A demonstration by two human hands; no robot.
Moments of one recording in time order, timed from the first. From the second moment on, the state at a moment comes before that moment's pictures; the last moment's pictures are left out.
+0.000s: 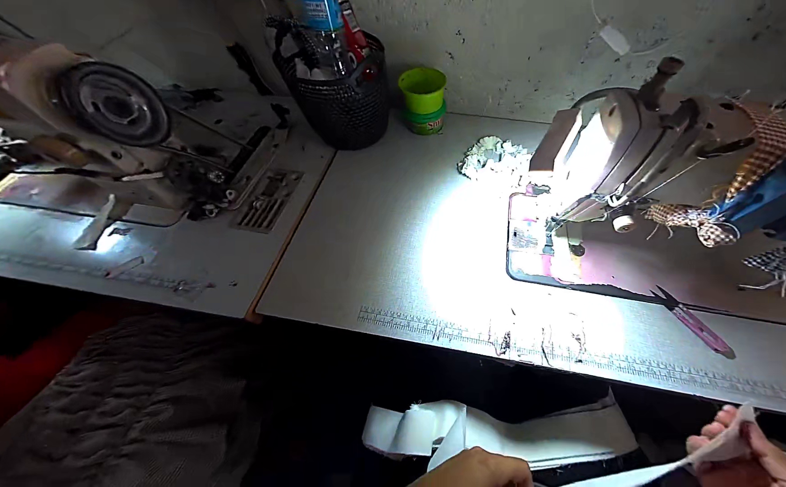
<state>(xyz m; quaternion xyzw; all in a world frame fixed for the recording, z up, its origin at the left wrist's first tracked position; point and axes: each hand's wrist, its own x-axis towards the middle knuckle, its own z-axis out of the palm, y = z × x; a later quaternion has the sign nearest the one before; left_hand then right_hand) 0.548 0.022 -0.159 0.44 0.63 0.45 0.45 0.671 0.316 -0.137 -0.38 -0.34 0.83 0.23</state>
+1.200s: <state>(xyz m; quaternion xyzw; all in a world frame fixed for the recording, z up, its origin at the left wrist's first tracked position) 0.497 0.096 -0.090 0.38 0.60 0.71 0.01 0.591 0.225 -0.090 -0.04 -0.75 0.57 0.34</state>
